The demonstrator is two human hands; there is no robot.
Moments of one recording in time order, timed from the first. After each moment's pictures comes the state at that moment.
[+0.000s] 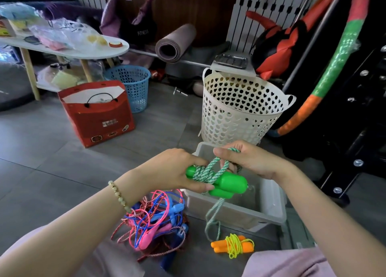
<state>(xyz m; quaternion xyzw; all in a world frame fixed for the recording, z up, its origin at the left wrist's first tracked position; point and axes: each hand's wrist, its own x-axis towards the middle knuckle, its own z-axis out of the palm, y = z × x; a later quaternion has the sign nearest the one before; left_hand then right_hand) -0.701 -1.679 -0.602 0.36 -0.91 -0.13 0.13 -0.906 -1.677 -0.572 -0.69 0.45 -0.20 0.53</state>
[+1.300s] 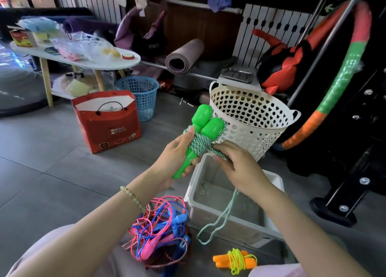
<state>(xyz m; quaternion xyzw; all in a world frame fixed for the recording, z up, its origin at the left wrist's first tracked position) -0.709 -1.685 -0.590 0.43 -0.46 -0.63 0.46 -0.884 -1.681 -0.594 -0.82 0.48 -0.29 0.12</state>
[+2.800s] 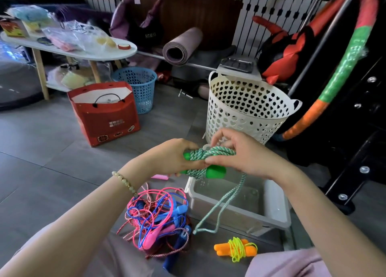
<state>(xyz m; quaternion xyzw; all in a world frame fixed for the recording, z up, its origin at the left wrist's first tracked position) -0.686 -1.700 -0.604 0.46 -0.82 -0.30 0.17 -0.881 -1.672 -0.553 -0.75 0.49 -0.21 0.38</state>
